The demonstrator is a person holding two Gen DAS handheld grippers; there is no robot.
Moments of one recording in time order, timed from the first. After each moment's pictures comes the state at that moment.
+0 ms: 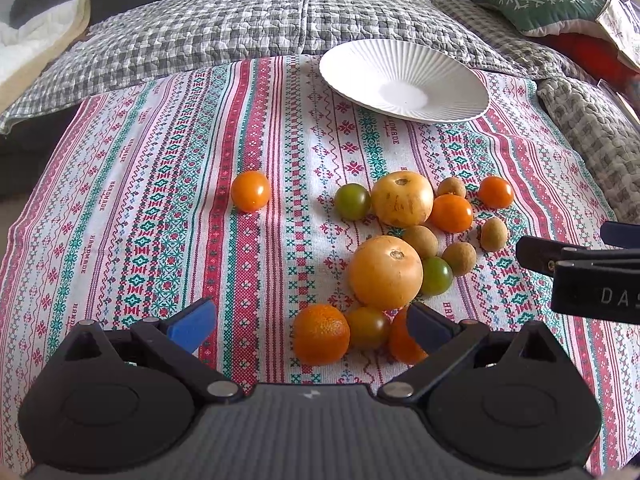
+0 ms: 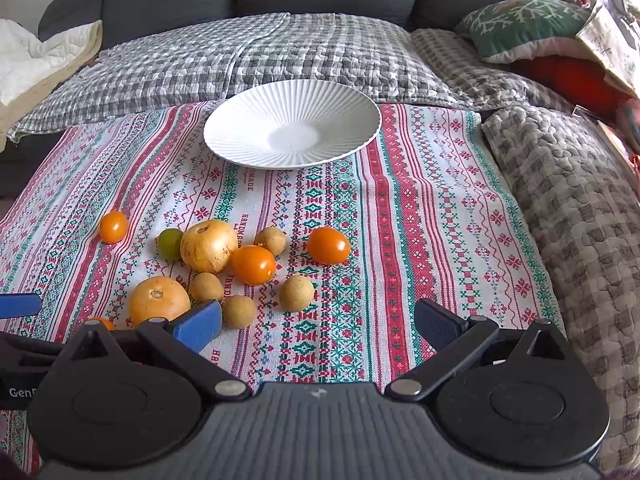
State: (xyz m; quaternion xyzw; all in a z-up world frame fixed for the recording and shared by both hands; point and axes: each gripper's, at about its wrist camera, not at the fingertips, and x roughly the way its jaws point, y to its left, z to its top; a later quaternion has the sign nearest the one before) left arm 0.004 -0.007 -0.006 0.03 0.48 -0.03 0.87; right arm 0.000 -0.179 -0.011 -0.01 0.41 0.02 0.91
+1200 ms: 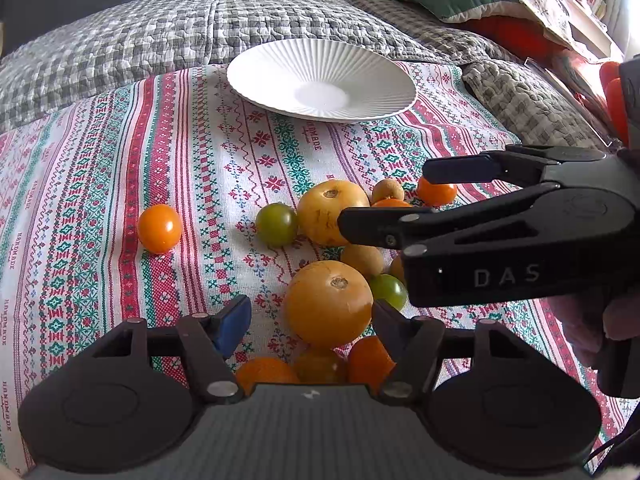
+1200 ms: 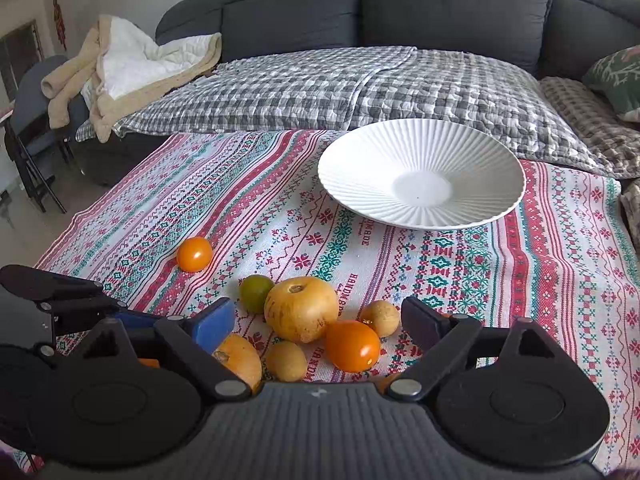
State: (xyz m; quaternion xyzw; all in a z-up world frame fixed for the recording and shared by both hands) left arm 0.029 -0.013 -0.024 0.03 0.47 -0.17 0.87; right arm 0.046 -0.155 -0.030 -0.02 0.35 0.22 0.91
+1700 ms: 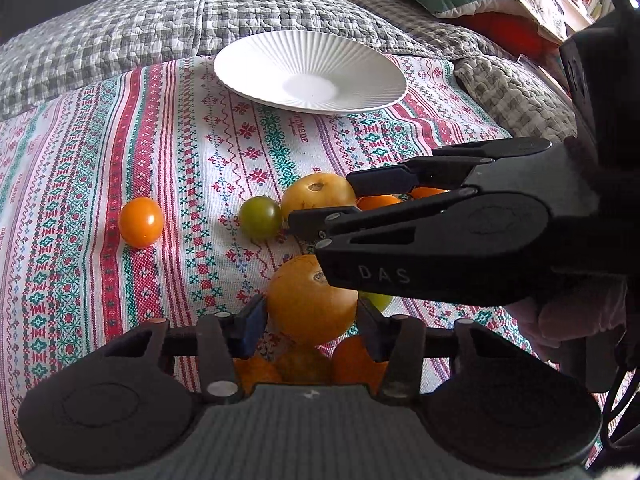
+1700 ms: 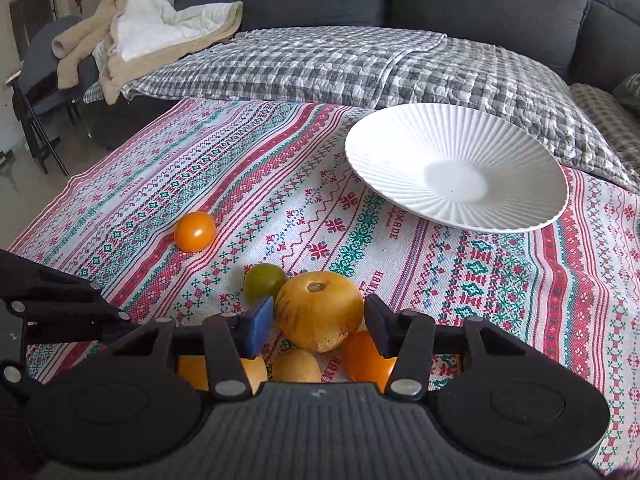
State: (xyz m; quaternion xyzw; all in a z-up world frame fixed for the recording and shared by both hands) left arm 0.032 -0.018 -0.029 0.03 0.48 -0.18 0.86; right arm 0.061 -0.134 -0.044 -0.06 0.37 0.23 0.90
